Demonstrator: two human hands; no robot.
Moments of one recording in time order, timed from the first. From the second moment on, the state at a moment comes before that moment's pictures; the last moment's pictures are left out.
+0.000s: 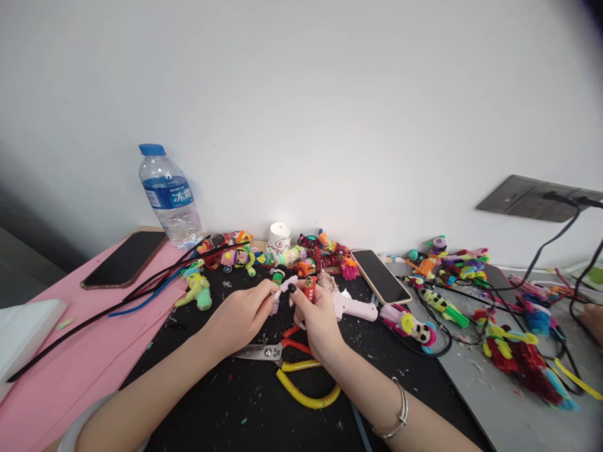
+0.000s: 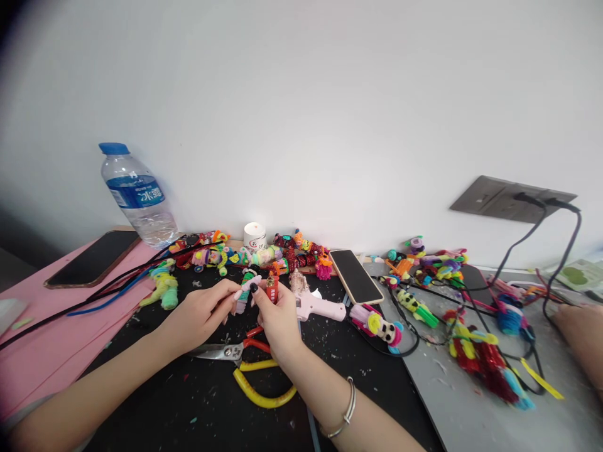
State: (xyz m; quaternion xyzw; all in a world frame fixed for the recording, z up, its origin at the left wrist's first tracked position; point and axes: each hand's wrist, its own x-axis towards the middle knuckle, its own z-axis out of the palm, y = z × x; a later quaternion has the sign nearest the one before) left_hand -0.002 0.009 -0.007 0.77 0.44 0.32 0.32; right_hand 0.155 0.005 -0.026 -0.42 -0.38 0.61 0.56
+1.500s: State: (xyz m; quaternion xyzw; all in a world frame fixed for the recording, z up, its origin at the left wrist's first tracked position) left_hand 0.001 0.004 -0.015 0.87 0.37 0.33 -0.01; right_hand 0.152 0.011 -0.028 -0.48 -0.39 0.60 0.51
